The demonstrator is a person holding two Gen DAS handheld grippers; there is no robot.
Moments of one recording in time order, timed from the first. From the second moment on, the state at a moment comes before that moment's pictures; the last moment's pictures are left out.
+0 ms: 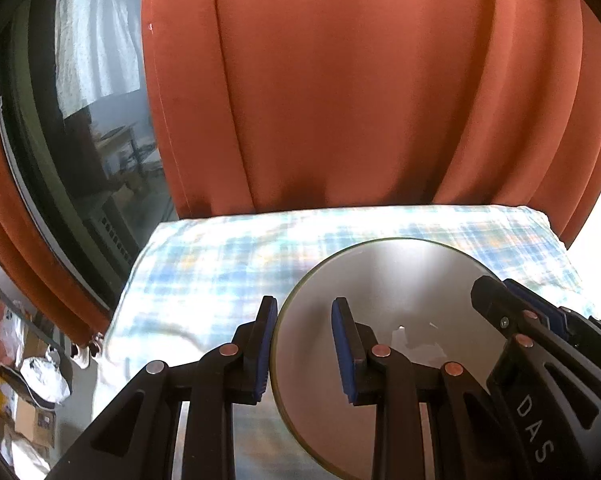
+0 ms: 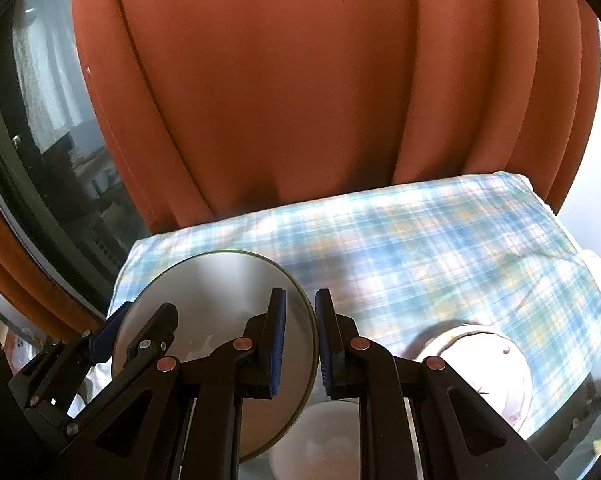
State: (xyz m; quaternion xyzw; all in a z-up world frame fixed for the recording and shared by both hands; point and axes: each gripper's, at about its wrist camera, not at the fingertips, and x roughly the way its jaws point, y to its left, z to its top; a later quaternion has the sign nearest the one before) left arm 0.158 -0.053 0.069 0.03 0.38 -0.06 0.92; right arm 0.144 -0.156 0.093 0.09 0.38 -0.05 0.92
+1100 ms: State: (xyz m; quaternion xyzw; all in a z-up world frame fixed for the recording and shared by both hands) left arm 0.077 -0.106 -0.015 0.00 0.46 0.03 0.89; right arm 0.078 -0.230 0.005 0.05 0.46 0.04 0.89
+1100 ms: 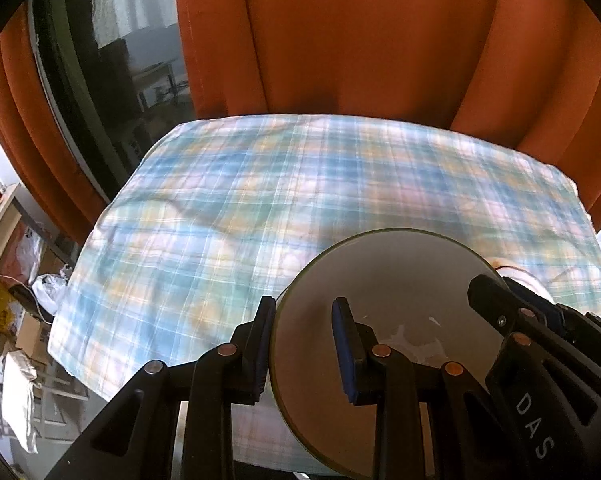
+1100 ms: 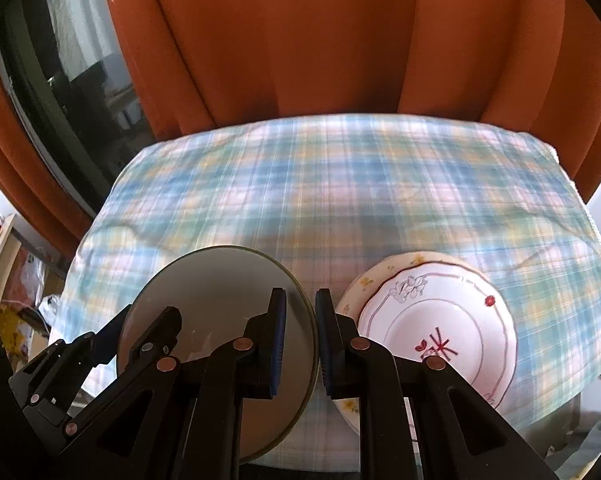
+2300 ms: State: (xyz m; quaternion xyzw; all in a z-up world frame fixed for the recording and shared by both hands) left arm 0.098 -0.085 -0.067 -0.03 0.52 0.04 0.86; right arm 0.110 -0.200 -0.047 0.00 0.50 0.07 0.86
